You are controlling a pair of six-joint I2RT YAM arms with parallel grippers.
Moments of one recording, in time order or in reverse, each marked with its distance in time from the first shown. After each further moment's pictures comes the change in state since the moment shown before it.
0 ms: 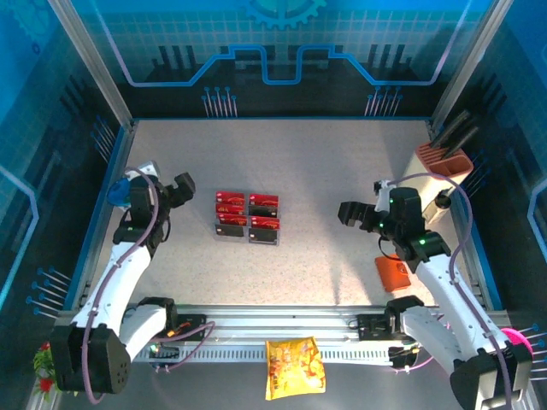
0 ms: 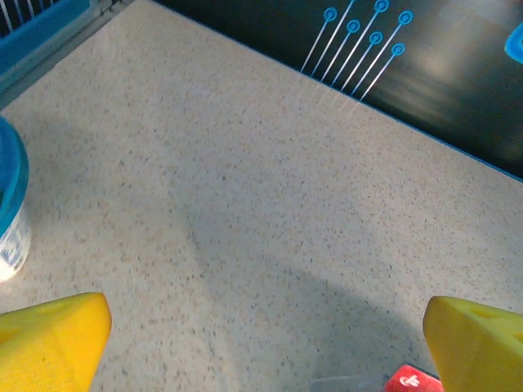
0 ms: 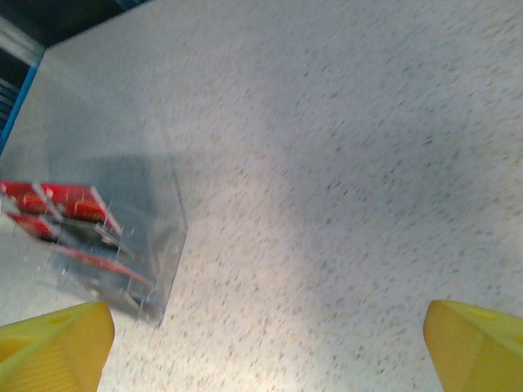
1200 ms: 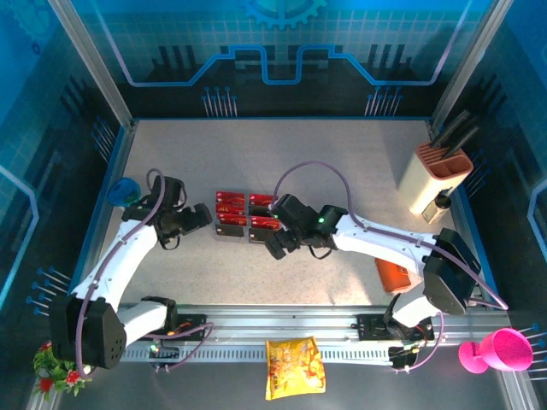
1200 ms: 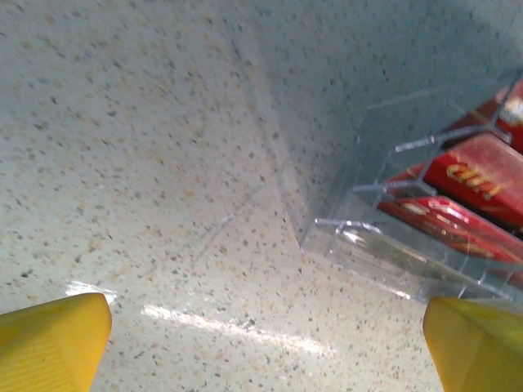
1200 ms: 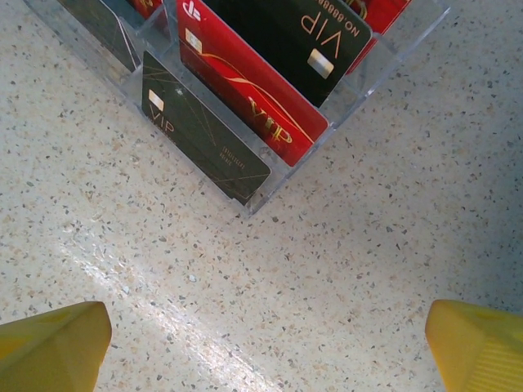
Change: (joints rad) left arm -0.127 0.173 0.147 -0.616 0.137 -0.120; right arm 0.720 0.683 0.438 -0.193 0.408 -0.151
